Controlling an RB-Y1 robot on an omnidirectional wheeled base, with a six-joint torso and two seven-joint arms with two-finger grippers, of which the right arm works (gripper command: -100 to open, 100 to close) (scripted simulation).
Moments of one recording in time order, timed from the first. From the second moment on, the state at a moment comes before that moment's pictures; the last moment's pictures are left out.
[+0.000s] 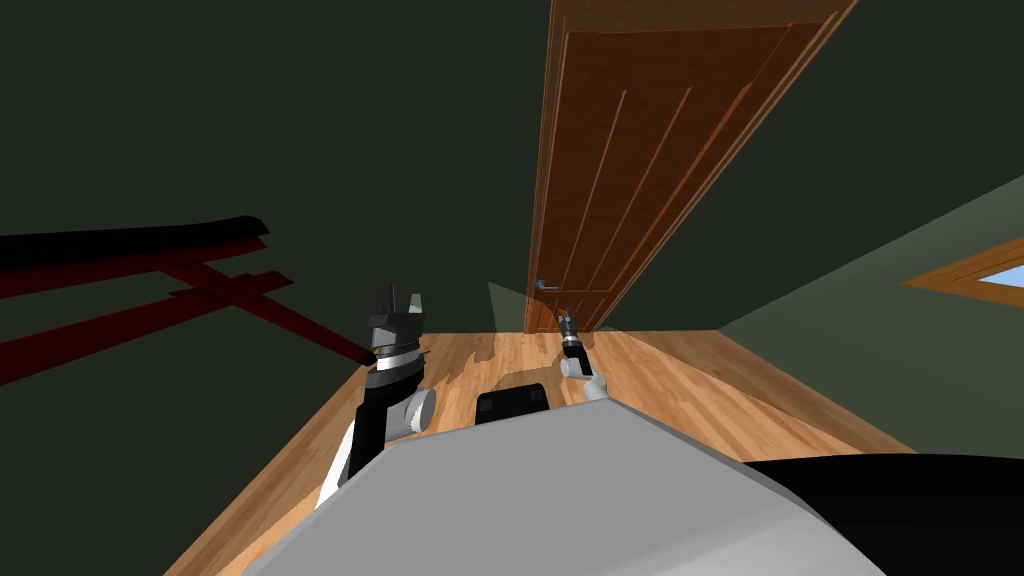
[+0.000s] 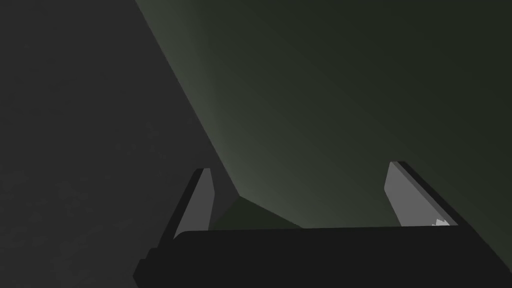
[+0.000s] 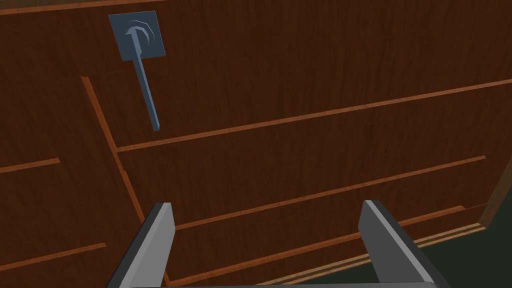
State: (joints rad) arm 0.04 -0.14 -0.03 -1.08 -0.31 -0.74 0.04
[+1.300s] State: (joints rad) arm -0.07 -0.16 -0.03 -0.78 -0.36 -0.79 0.08
